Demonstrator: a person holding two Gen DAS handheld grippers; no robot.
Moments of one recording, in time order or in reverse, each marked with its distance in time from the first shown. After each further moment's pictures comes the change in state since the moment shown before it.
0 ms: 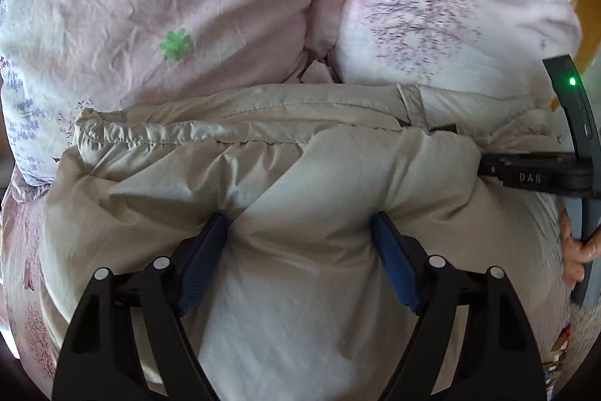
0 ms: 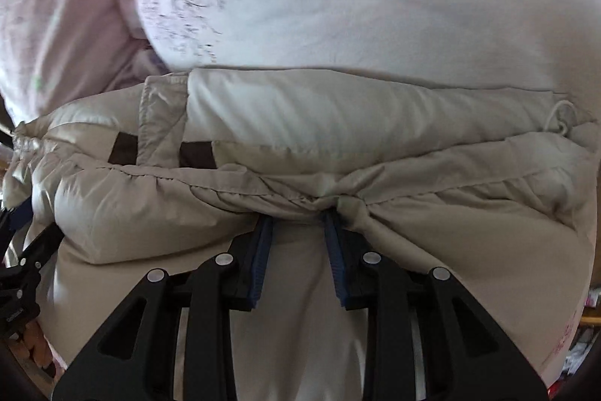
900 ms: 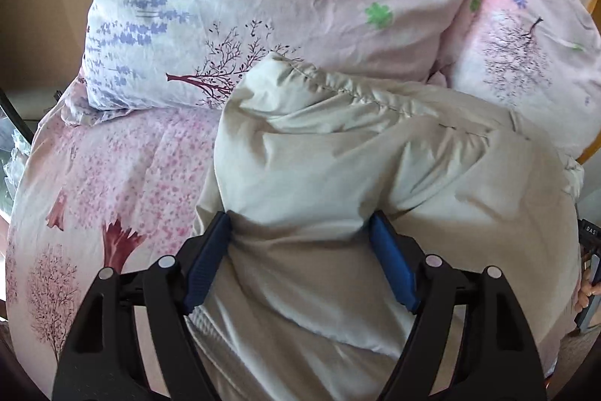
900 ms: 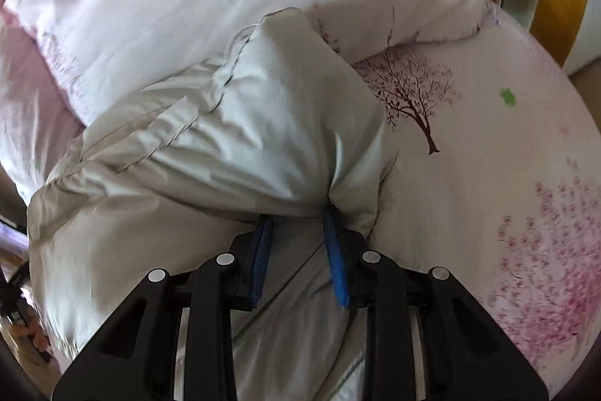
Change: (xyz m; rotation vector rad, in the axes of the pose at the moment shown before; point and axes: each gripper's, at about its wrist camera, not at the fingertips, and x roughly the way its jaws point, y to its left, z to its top) left arm -0.013 0.104 -0.040 -0.204 -0.034 0.091; right arm -0.012 -0.164 -0.085 0.351 -0.212 0.102
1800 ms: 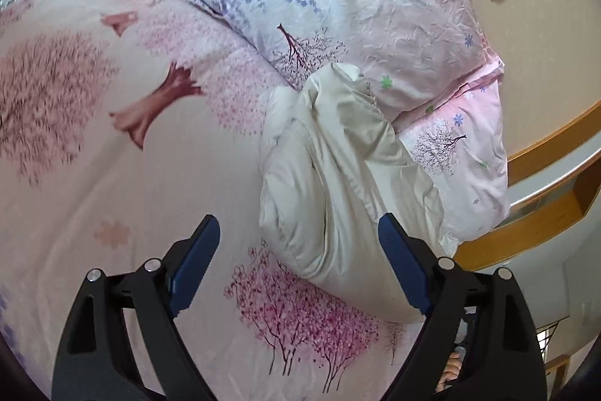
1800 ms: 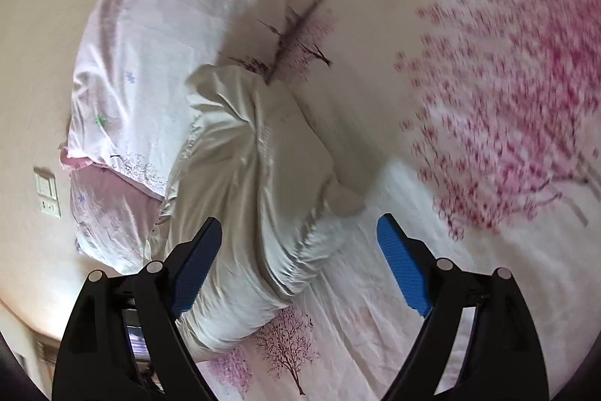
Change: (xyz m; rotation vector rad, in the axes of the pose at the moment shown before) left arm -0.072 0.102 -0.137 -0.537 -0.152 -0.483; right arm -0.074 -0.105 -0.109 0.557 -0.109 0.383
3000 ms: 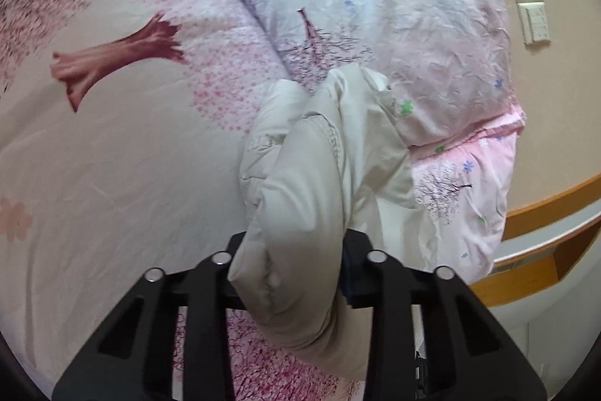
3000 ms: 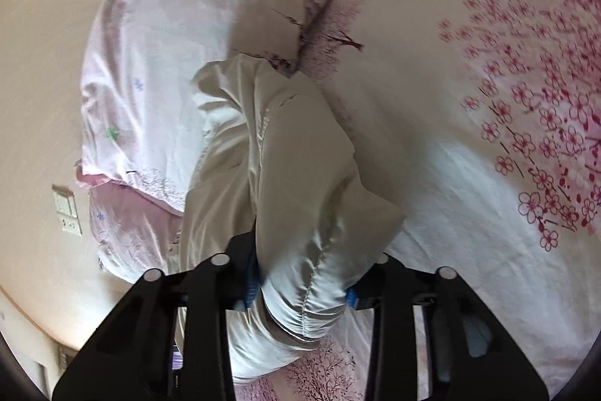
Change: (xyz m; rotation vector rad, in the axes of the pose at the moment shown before) left arm 0.057 0.005 0.005 -0.199 -0.066 -0.064; right arm 0.027 0.015 -0.006 0.030 -0.062 0.126
